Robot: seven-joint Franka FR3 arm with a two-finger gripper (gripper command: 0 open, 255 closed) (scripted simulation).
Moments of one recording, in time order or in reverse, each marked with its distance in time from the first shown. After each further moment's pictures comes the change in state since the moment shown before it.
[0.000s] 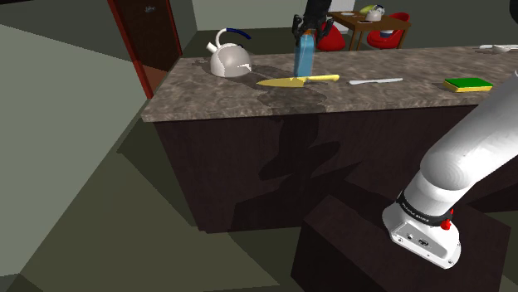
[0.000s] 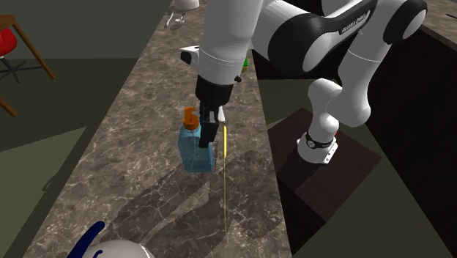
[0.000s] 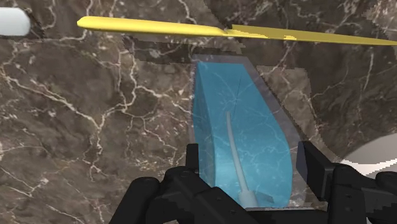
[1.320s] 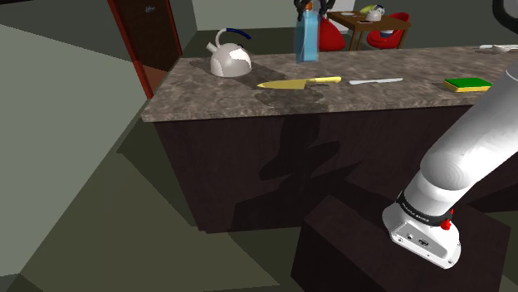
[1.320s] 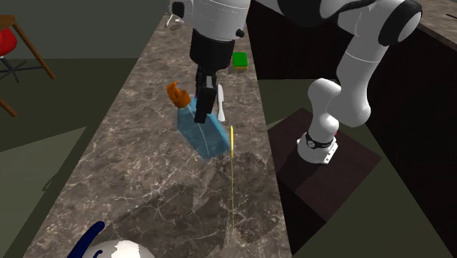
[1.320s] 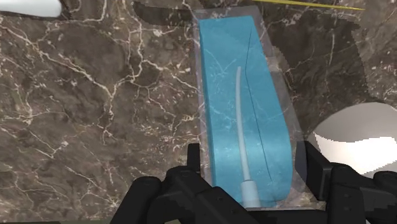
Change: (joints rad) arm 0.001 0.061 0.002 0.289 0.000 -0.229 -0.005
